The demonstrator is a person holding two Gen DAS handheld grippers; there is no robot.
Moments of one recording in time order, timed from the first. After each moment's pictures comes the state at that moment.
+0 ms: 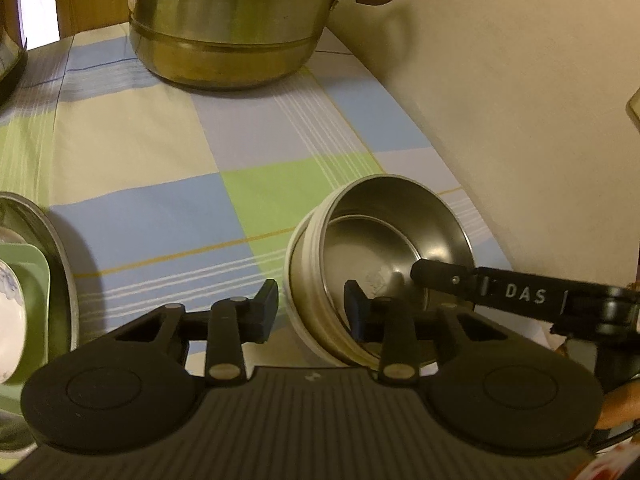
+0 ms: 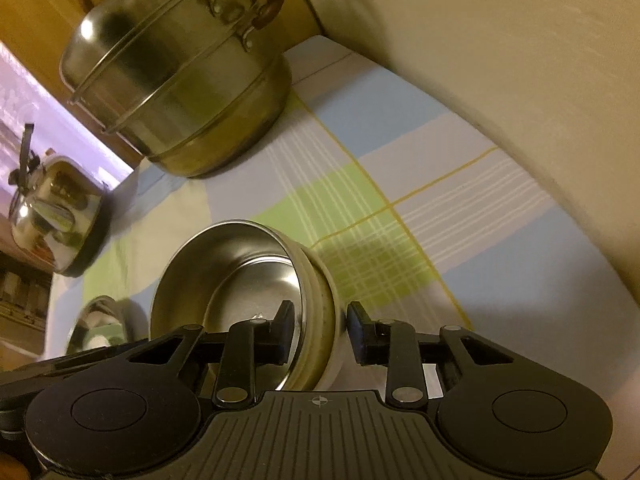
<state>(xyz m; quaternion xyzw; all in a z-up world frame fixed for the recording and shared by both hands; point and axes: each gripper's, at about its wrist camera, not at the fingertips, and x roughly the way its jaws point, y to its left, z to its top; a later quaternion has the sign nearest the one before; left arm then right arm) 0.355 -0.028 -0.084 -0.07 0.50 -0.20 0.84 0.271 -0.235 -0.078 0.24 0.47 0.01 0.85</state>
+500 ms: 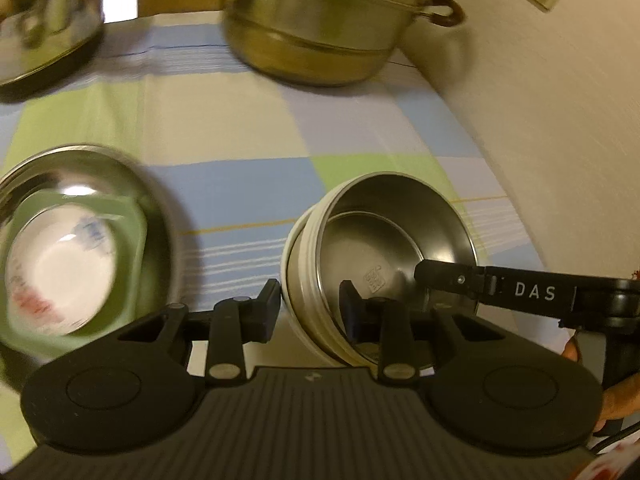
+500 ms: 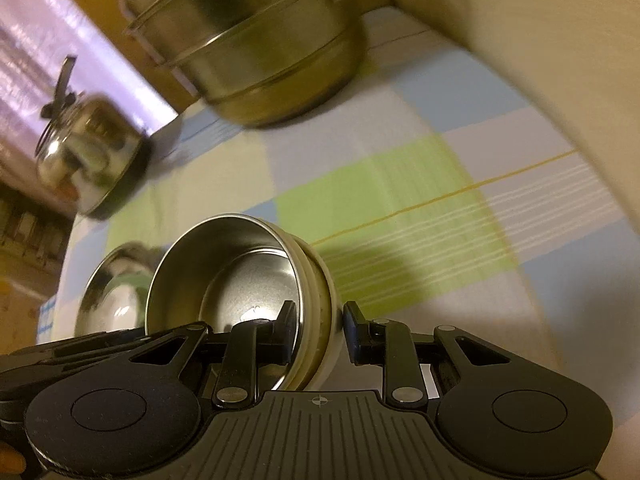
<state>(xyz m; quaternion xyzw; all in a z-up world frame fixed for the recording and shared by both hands) 0.325 0.040 -0.081 -0.09 0.50 -0.13 0.85 0.281 -0.176 -0.077 0.21 0.50 0.09 0.83</state>
